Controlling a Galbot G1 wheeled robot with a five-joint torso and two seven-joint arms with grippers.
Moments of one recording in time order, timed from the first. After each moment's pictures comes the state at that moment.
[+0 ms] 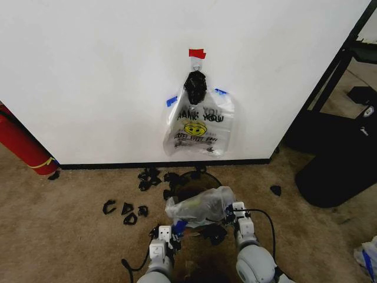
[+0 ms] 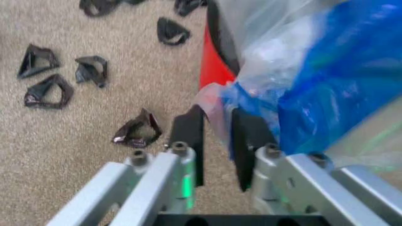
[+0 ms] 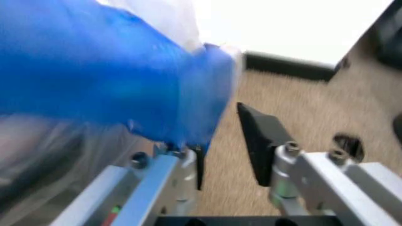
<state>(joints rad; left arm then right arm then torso) 1.47 -1.13 0.10 -2.12 -0.56 0.36 -0.73 -1.38 1.18 0.10 1.88 0.19 -0.23 0.47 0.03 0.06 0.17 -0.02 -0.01</state>
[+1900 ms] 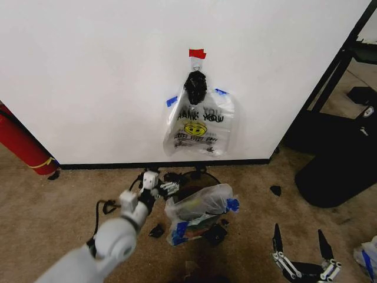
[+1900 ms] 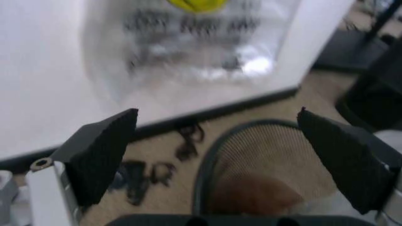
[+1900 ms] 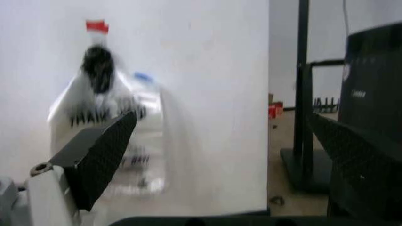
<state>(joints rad) 0.96 -0.84 0.05 -1.99 -0.83 0.26 -0.22 -2.20 1.54 0.53 2.27 0.06 0.83 0.10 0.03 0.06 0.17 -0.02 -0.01</state>
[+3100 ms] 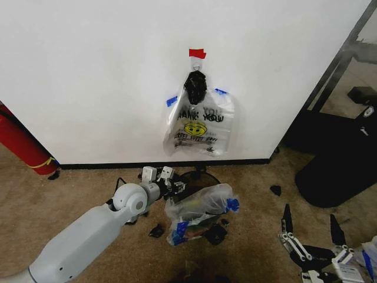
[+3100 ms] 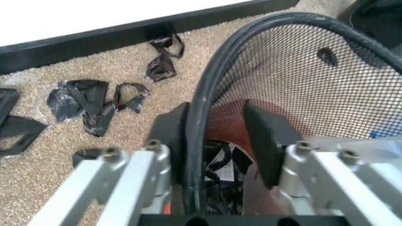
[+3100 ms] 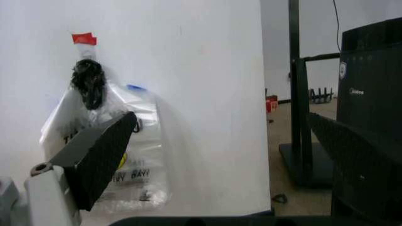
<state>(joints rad) 0.70 -0.91 0.23 -1.73 -1.05 0.54 -0.16 -2.19 1.54 0.48 2.35 0.05 0.72 0.16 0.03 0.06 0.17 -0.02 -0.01</state>
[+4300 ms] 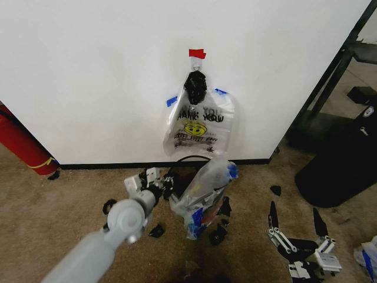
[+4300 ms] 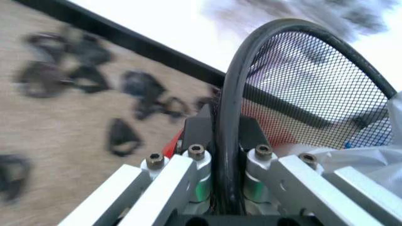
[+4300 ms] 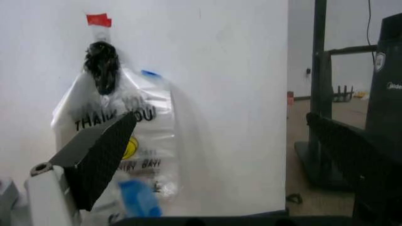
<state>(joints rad) 1.11 -1.04 -0.05 -1.98 -1.17 0.18 -0.61 -2.06 1.46 0.45 2.32 0.03 0.60 0.20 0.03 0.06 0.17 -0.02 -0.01</state>
